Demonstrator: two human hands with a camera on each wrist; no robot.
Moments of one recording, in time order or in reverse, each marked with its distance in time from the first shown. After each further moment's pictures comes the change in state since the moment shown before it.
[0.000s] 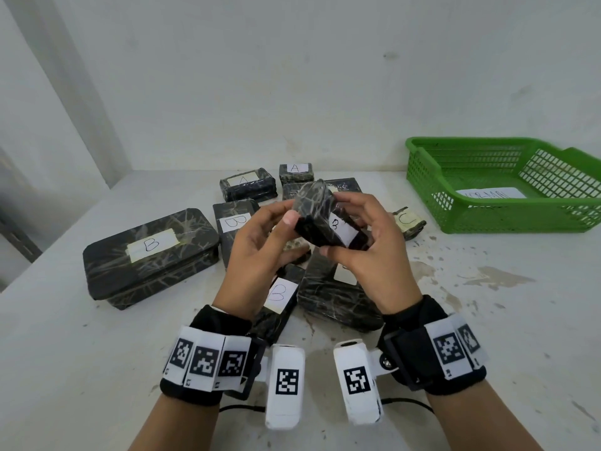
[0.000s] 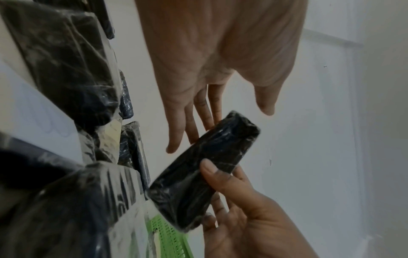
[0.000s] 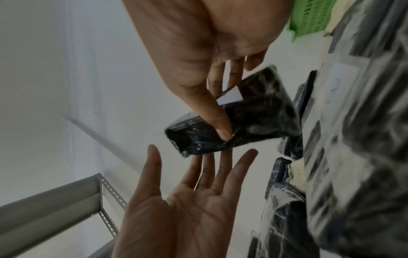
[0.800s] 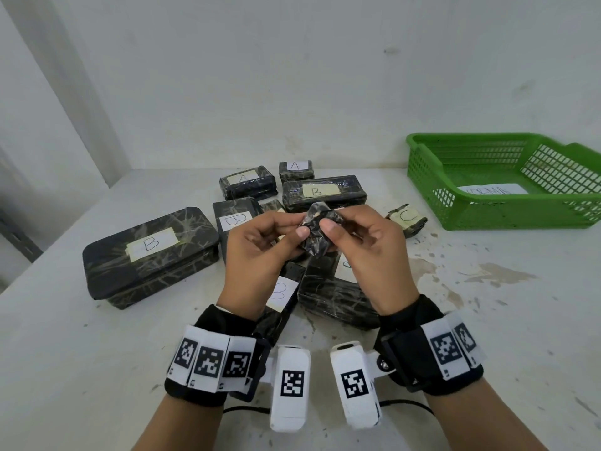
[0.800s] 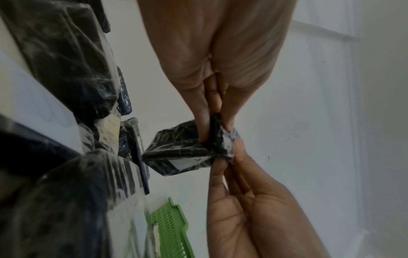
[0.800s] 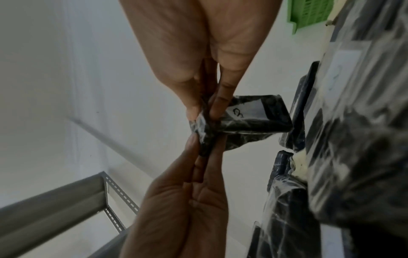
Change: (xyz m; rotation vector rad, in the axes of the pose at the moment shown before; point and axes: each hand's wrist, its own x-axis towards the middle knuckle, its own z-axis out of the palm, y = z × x) left_hand -0.004 -0.002 0.005 0.143 0.044 0.169; right_hand -0.003 0.000 0.009 0.194 0.086 -0.014
